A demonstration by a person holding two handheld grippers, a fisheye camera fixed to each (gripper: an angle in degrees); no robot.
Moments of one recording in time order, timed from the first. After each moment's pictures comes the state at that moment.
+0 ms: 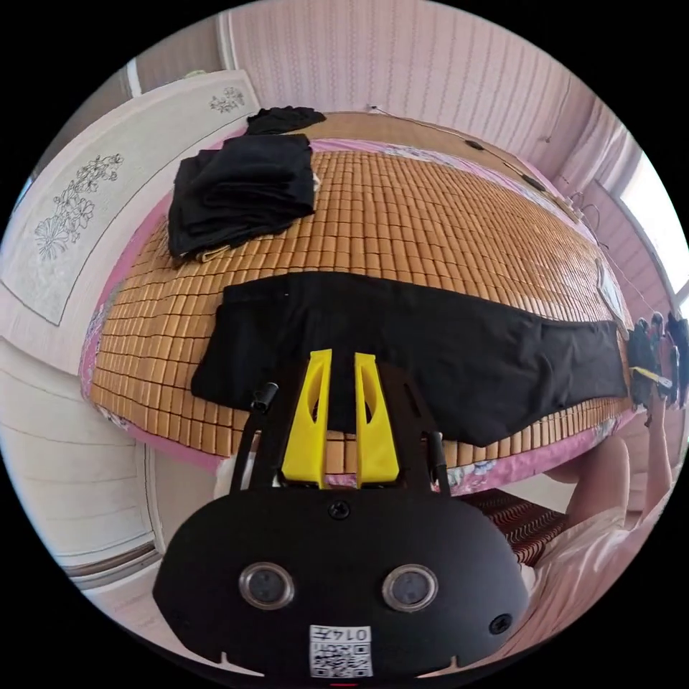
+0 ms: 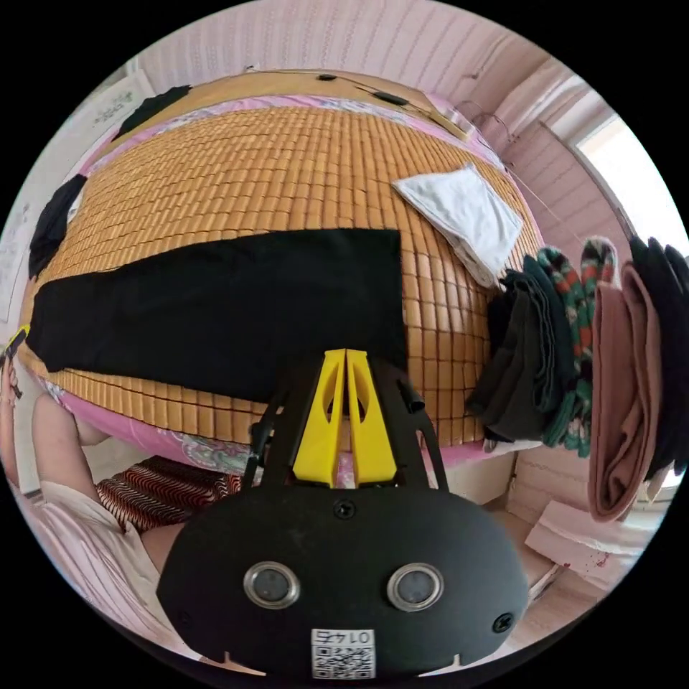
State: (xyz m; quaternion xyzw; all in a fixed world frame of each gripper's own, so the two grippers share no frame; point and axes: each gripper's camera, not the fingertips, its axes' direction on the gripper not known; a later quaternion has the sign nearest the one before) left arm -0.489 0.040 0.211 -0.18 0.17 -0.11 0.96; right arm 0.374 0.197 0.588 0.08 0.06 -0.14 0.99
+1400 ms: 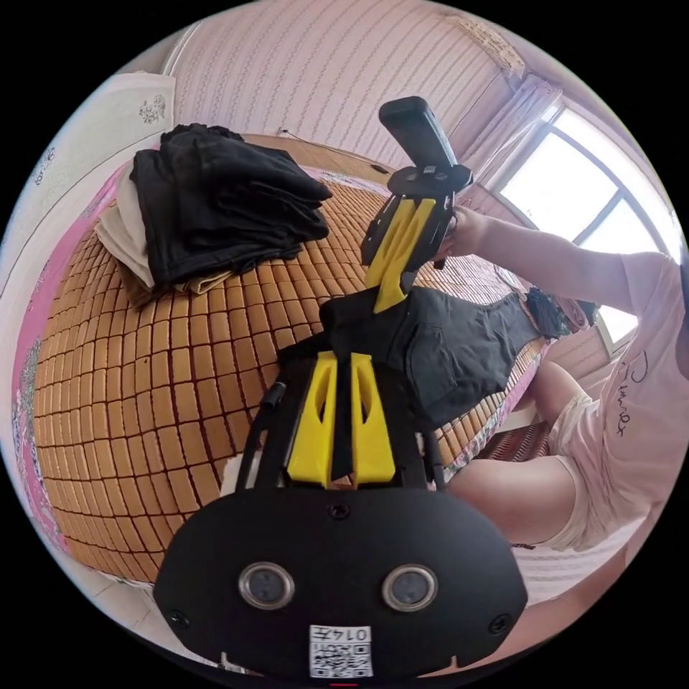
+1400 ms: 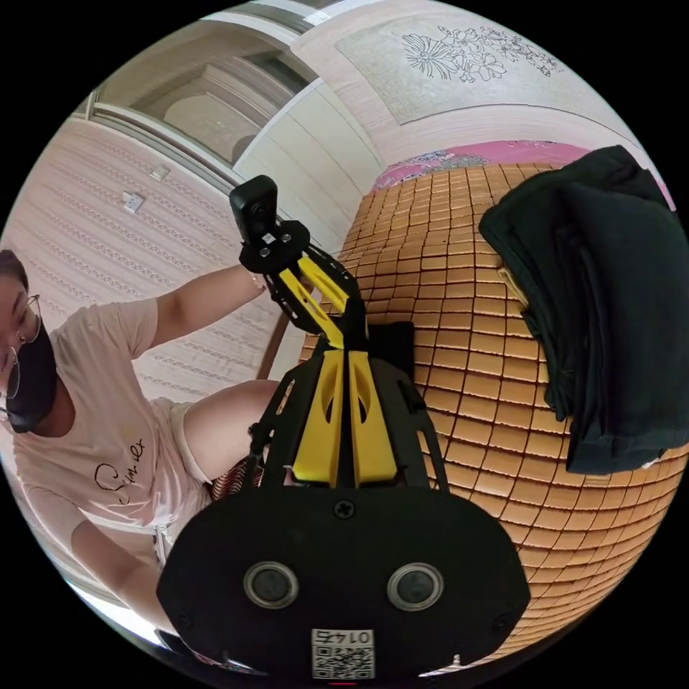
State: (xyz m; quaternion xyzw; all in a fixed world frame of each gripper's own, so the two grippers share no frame) left arm -0.793 0.065 0.355 -0.10 0.42 -0.02 0.90; right arm -0.577 -0.043 0.557 -0.15 -0.30 -0.75 0.57
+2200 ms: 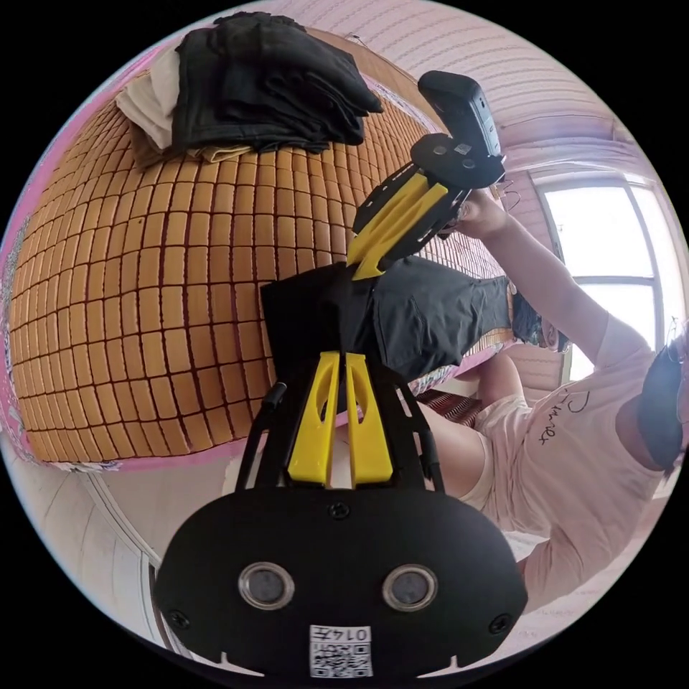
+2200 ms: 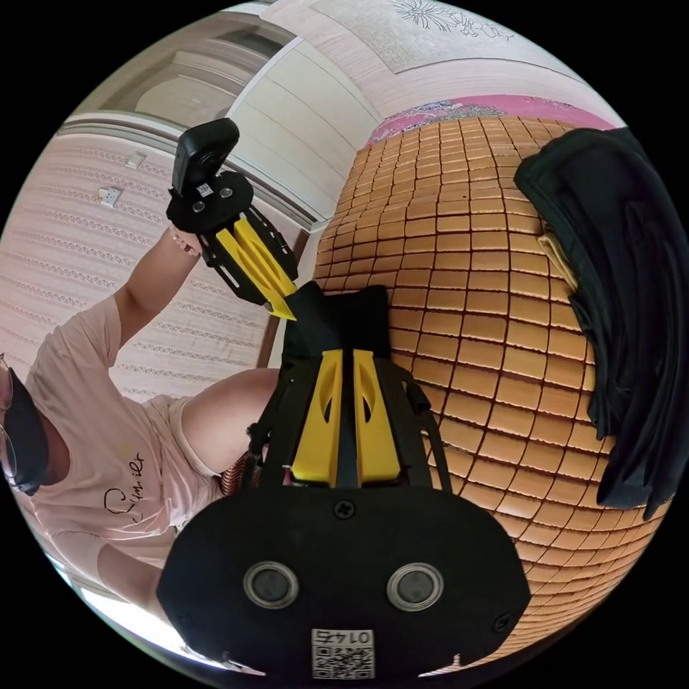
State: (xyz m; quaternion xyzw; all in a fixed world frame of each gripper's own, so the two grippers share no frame) left arm -0.786 0.037 0.382 -0.32 0.47 -0.08 0.82; right arm -0.650 -0.026 0.572 -0.22 -0.26 -0.76 0.56
